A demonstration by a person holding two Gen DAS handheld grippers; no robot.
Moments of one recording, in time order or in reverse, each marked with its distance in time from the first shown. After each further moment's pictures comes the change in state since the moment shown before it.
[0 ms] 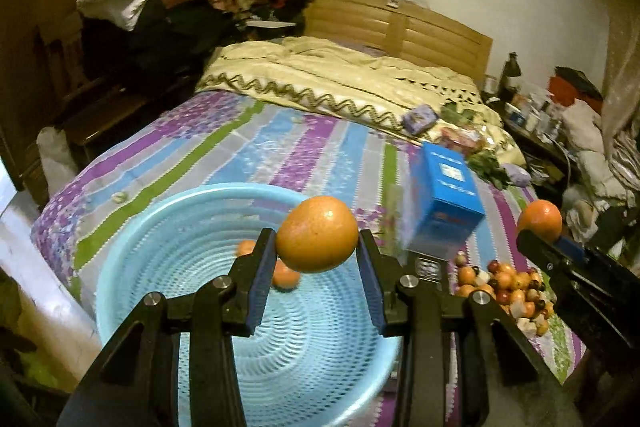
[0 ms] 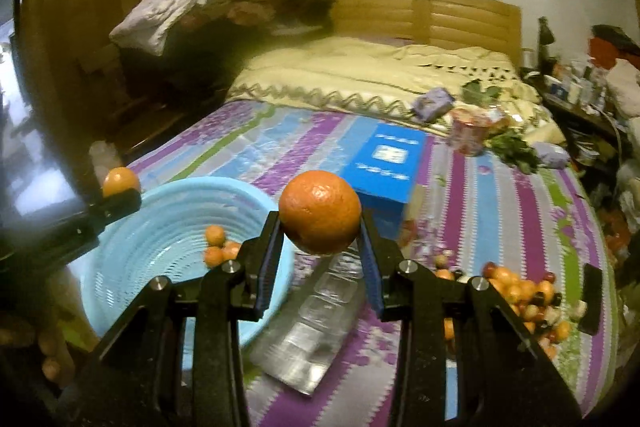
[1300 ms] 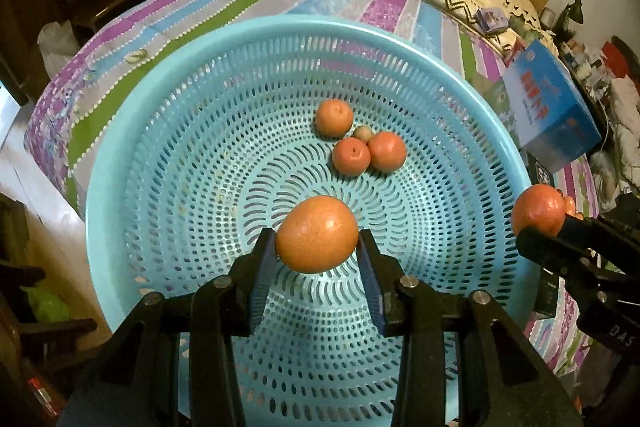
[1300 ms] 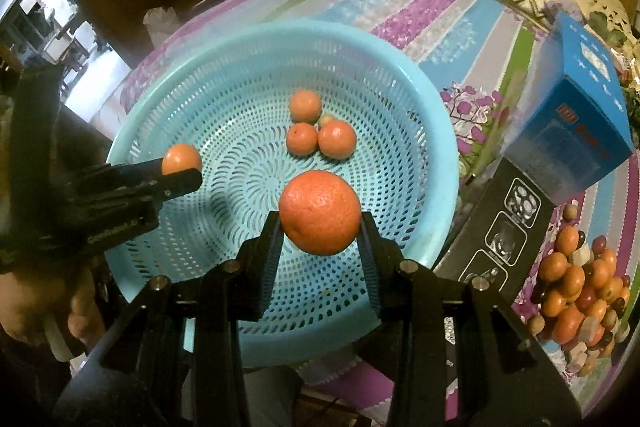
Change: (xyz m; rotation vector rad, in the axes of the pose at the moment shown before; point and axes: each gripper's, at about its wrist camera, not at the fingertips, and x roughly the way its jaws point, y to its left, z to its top) left arm 0.099 0.109 -0.065 -0.106 0.466 0.051; right arm 0.114 0.079 -0.033 -0.148 0.529 0.257
